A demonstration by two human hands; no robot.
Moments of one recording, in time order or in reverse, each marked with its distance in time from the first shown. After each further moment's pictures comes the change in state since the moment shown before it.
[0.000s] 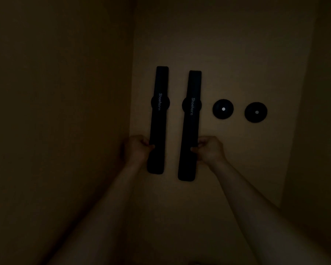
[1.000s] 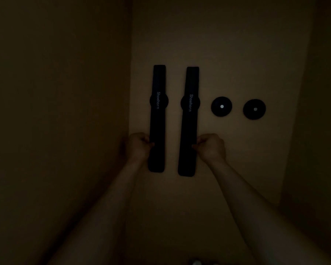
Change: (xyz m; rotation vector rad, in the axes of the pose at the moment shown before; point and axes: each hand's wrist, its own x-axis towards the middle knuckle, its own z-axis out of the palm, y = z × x) left_hand -0.005 0.006 0.004 -0.032 -0.003 -0.015; right_hand -0.008 -0.003 -0.007 -0.325 0.148 -0.070
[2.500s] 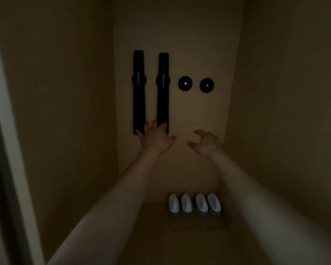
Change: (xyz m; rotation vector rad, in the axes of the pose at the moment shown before) left_hand -0.191 0.077 -0.023 0.695 -0.435 0.268; right_hand -0.171 0.020 -0.105 -0.538 -0.200 0.128
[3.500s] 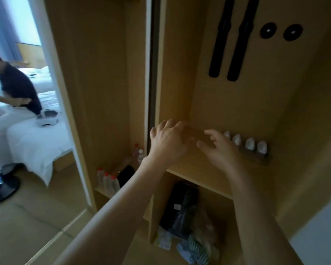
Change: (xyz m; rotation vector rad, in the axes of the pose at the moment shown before) left_hand -0.437 0.007 -0.089 -0.036 0.075 -0.286; right_hand -0.375 -0.003 0.007 0.457 -0.325 -0.352
